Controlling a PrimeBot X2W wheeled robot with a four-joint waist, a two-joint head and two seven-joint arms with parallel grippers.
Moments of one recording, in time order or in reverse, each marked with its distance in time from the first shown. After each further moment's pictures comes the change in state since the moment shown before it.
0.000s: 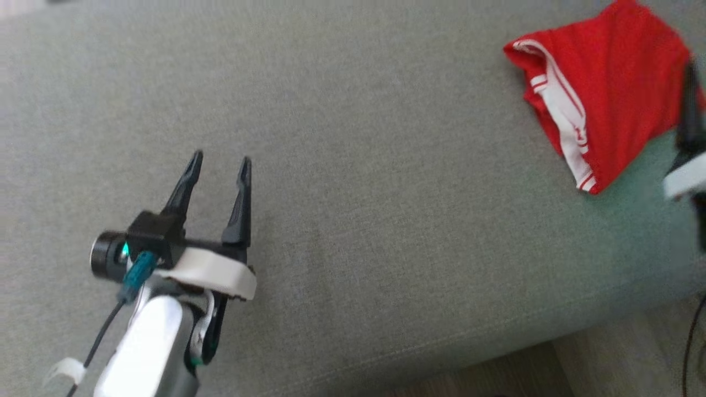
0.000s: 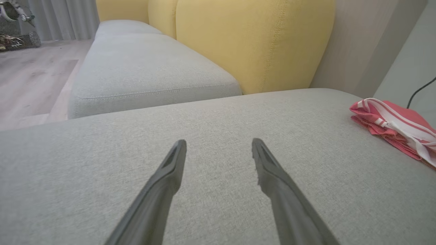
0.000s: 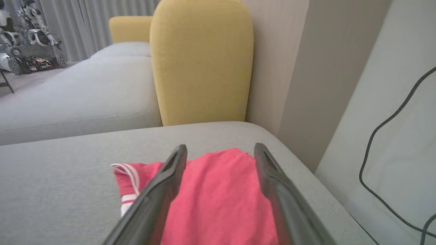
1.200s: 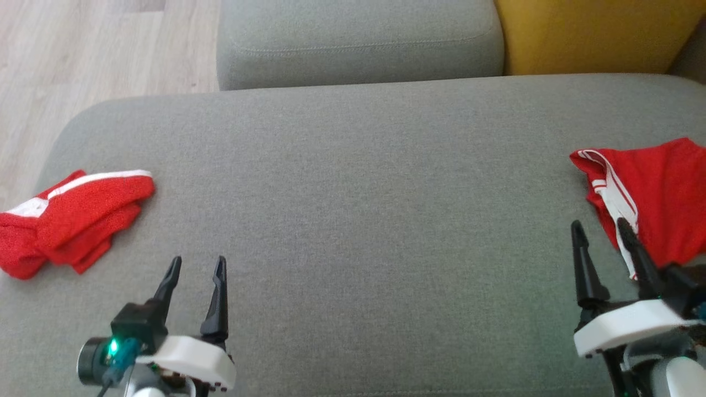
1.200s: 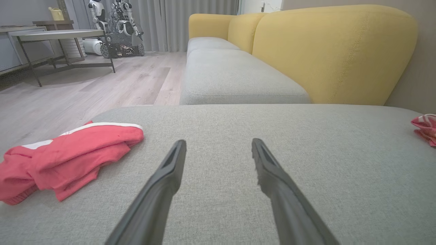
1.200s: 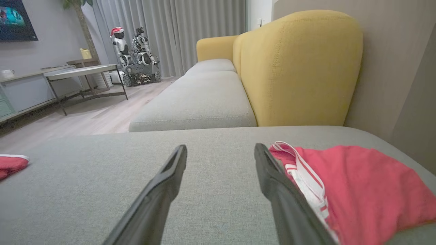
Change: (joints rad) left arm 0.283 0.043 0.036 -0.025 -0.065 0.057 0.001; right arm 0.593 0.316 -0.099 -0.550 -0.227 0.000 0.171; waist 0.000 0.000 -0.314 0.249
